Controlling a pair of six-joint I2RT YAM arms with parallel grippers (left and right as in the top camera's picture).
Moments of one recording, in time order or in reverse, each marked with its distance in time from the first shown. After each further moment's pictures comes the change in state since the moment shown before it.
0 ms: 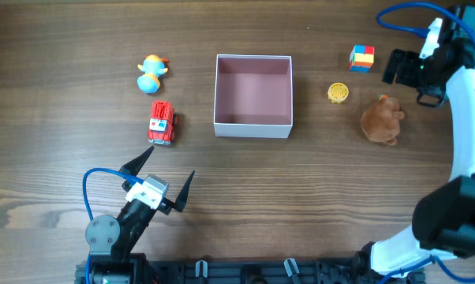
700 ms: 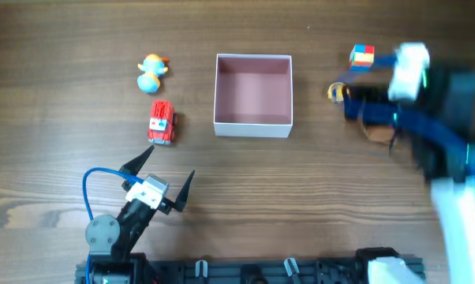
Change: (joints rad) left arm 0.000 0.000 0.000 0.001 0.000 0.000; right arm 0.283 -0.570 -0.280 0.109 -0.108 -0.013
